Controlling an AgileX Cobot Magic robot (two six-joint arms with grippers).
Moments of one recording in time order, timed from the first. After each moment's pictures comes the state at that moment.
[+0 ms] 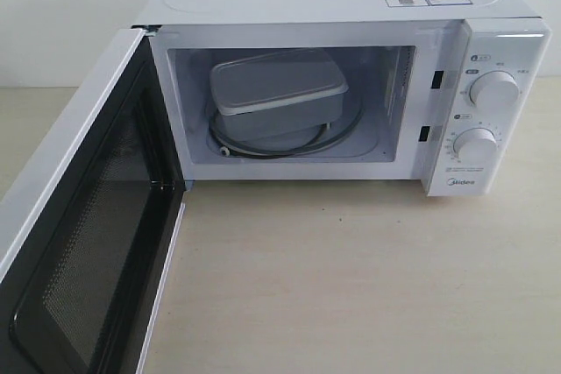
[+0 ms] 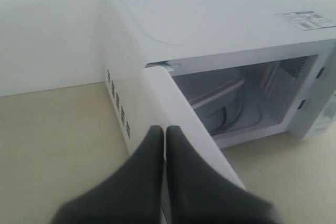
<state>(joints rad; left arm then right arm) -0.07 0.78 -0.70 -0.85 0.48 0.80 0.02 0.00 0.00 0.08 0.33 0.00</state>
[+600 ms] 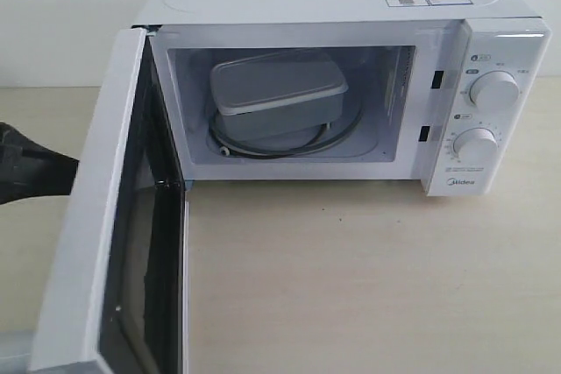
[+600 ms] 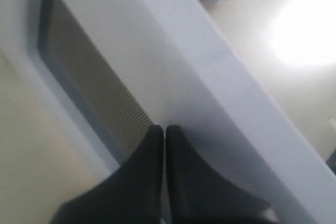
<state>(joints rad) -0.07 1.07 -0.70 -0.96 0.89 0.86 0.02 0.00 0.00 0.08 0.33 0.00</state>
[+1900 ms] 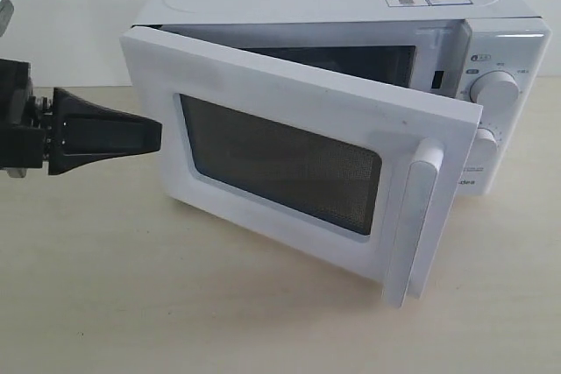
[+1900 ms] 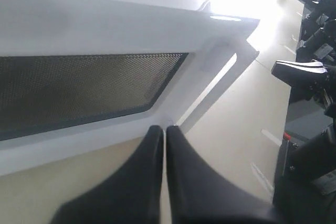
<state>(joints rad) -0.07 1.29 -0.70 -1.43 1.06 1.50 0.02 0.00 0.00 0.08 0.33 0.00</state>
